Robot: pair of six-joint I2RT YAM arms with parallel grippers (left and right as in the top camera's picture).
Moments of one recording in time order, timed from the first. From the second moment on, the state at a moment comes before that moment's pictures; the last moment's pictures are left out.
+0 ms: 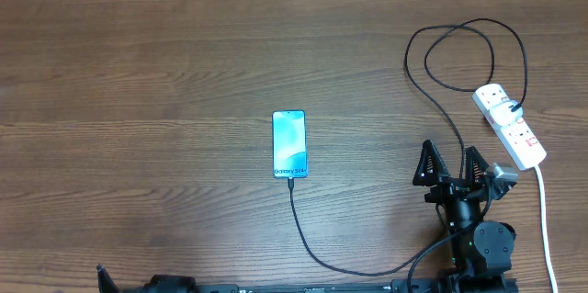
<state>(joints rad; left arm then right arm) -0.10 0.01 1.05 -1.53 -0.67 -0.23 0.07 0.02 0.02 -0.03 0.06 0.43</state>
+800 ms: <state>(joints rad) -0.10 0.01 1.05 -1.53 -0.67 -0.23 0.07 0.02 0.02 -0.03 0.06 0.44</state>
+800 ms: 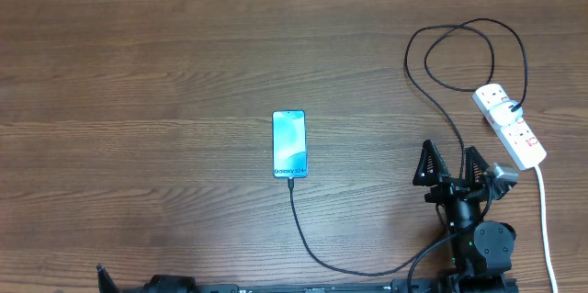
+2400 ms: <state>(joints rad) -0.09 0.01 1.05 -1.53 -0.67 -0.23 0.07 0.01 0.02 -0.03 0.05 0.20</state>
